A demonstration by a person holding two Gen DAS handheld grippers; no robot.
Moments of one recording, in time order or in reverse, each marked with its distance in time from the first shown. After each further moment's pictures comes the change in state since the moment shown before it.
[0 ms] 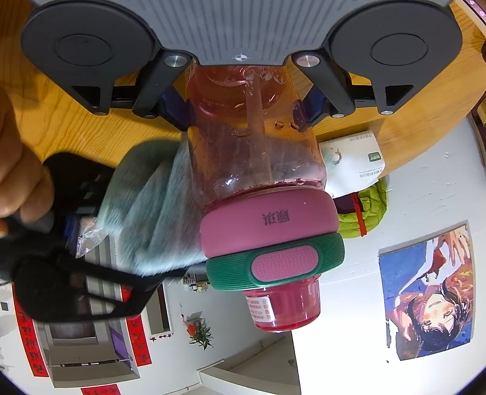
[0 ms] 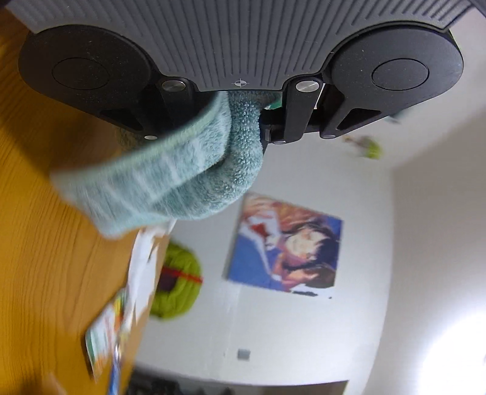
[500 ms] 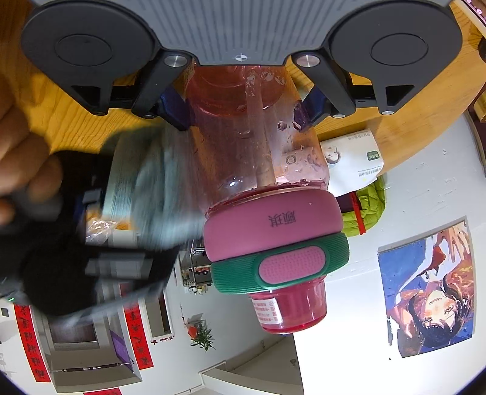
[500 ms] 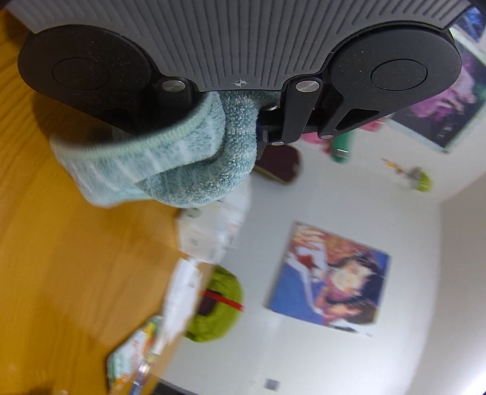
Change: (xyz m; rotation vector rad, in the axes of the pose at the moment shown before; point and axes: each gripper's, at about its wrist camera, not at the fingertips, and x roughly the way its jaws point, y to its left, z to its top) left arm 0.000 -0.003 0.000 0.017 0.004 0.011; right arm 0.009 0.008 -0.010 -0.136 0.010 -0.135
